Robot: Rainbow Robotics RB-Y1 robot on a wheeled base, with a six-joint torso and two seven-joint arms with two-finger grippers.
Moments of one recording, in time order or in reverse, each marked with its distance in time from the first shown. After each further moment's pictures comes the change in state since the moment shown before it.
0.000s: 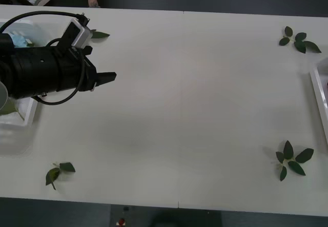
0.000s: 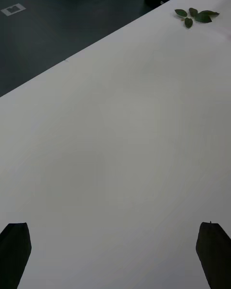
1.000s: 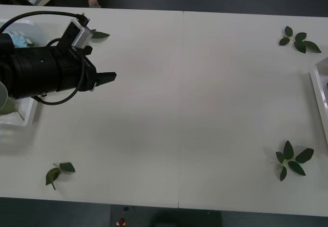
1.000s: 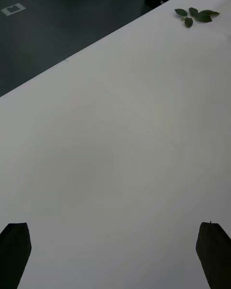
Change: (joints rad) right arm 0.002 -0.099 0.150 0.520 -0.019 -0.523 0.058; left arm 0.000 0.000 0.000 0.000 0.000 0.000 0.000
